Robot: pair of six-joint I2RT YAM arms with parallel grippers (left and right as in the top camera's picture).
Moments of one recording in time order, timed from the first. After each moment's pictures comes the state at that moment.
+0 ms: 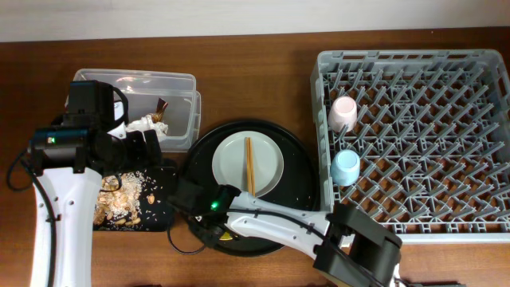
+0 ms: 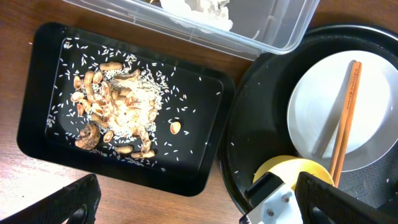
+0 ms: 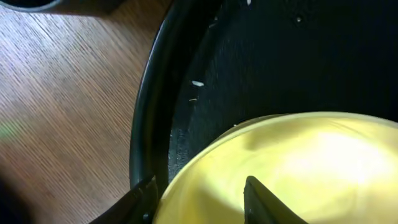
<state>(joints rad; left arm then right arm) 0.04 1.38 1.48 -1.35 -0.03 -0.20 1.10 2.00 1.40 -0.72 -0.07 0.21</state>
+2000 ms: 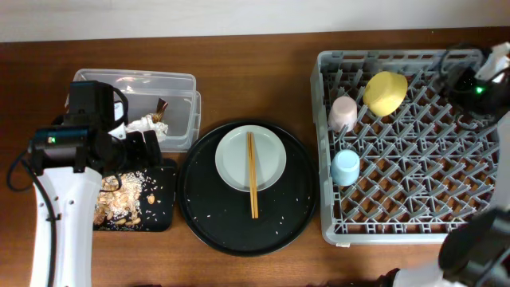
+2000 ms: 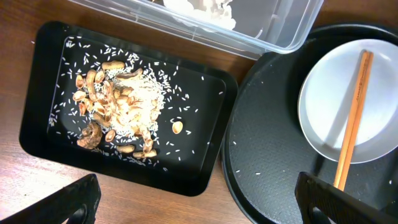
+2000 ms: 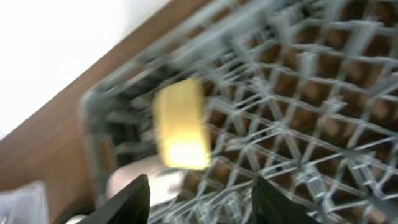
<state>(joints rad) 0.04 1.38 1.47 -1.35 -0.03 -0.20 -0.45 1.69 1.60 -0.85 -0.42 0.20</state>
